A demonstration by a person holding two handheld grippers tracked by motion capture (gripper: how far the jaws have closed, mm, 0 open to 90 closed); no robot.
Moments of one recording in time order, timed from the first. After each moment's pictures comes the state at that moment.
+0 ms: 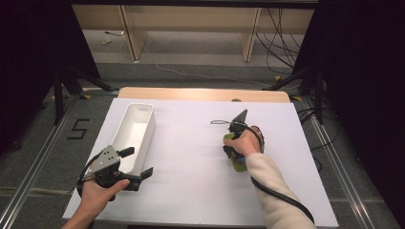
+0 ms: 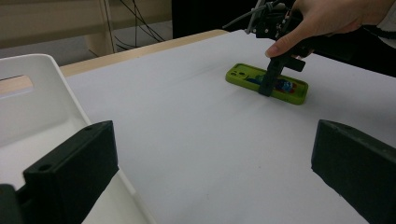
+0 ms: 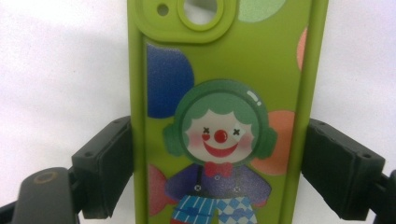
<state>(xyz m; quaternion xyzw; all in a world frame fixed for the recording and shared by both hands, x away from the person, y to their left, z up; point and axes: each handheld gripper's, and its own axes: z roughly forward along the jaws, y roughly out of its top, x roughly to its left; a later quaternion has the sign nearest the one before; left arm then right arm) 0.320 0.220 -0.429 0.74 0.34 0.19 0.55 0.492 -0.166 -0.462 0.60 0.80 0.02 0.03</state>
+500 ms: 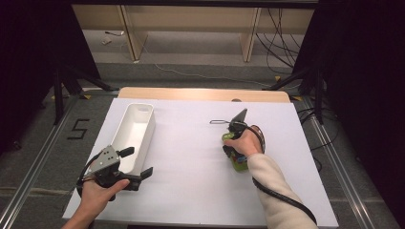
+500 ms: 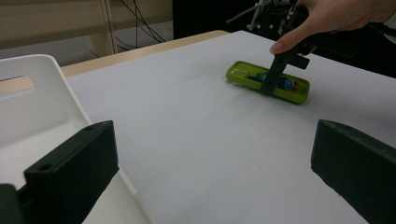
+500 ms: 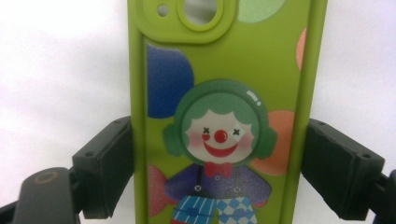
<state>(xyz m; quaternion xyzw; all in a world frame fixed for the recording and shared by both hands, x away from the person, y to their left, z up) 0.320 0.220 -0.429 0.74 0.34 0.19 0.55 0.487 -0.164 -0.451 0.58 0.81 0.04 0.04</state>
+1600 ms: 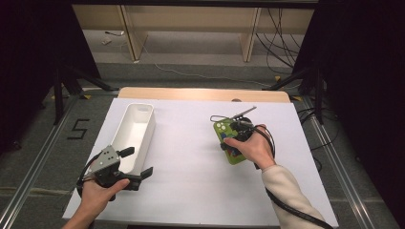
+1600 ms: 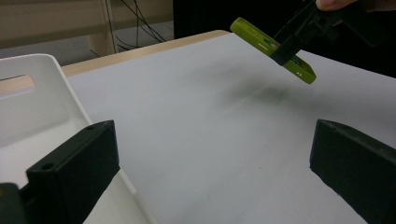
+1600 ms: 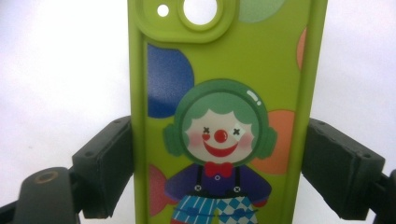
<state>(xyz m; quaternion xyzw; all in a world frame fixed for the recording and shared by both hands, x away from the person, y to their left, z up) 0.320 0.220 -0.429 0.74 0.34 0.19 0.55 0.446 -0.167 -0.403 0.49 0.83 0.23 0.09</state>
